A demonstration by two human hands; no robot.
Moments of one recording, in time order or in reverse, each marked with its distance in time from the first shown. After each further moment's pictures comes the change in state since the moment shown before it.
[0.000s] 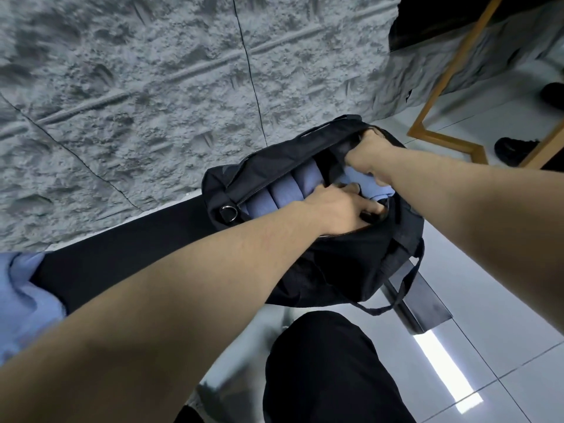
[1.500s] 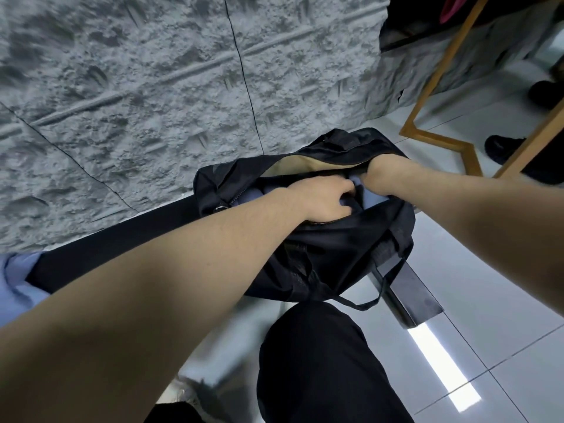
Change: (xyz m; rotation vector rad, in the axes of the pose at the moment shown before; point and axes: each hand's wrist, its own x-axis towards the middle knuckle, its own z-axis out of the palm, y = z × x) left_hand 0.006 -0.012 -0.008 -0.208 0.065 -0.027; right_hand -0.043 0.037 -0.024 -0.573 -0.196 -0.081
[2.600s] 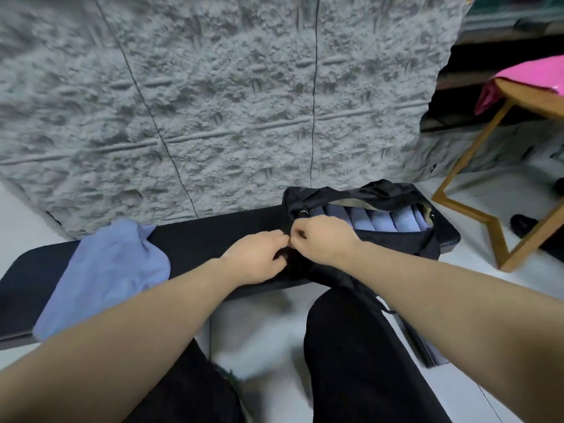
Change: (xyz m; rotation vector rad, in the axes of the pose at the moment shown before) left_hand -0.283 -0.054 0.012 0.091 0.273 -0.227; right_hand -0.199 -0.174 0.023 0.035 0.280 -0.695
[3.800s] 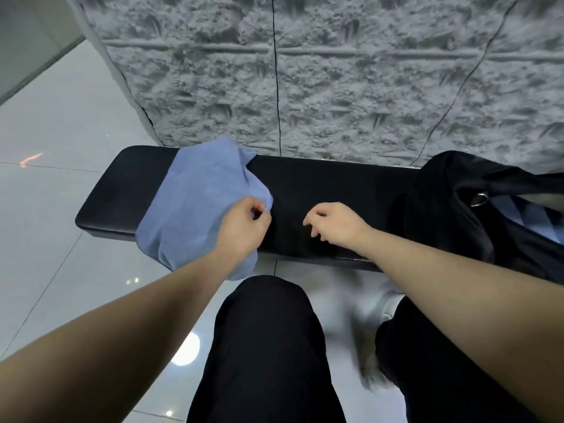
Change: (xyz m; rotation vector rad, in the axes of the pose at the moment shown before) left_hand -0.119 -0.189 0.071 -0.641 0.518 -0.896; right_hand 0.120 -0.141 0.144 0.618 -0.408 0.146
